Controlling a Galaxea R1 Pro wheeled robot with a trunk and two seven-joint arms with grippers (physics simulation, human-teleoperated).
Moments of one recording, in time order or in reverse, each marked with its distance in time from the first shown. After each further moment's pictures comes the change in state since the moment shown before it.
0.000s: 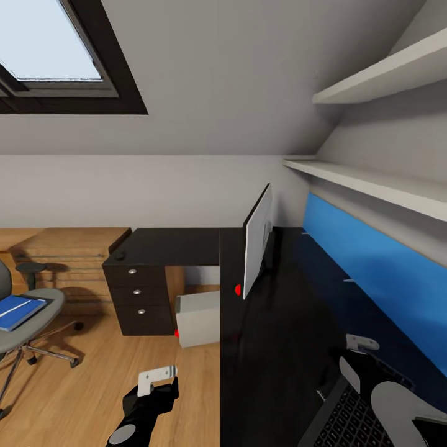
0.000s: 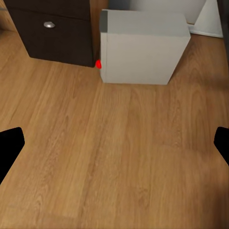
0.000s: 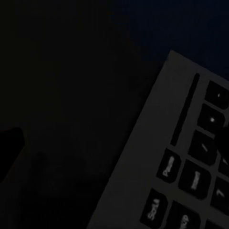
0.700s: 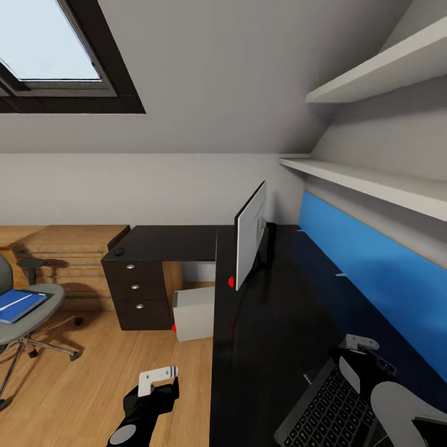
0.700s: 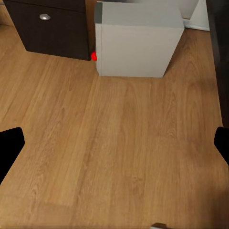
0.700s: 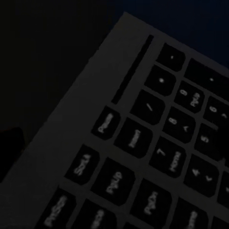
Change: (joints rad) left arm 0.000 0.000 -0.003 0.000 0.000 0.000 0.000; right arm 0.000 0.001 0.002 0.000 0.001 0.000 0.000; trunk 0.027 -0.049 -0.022
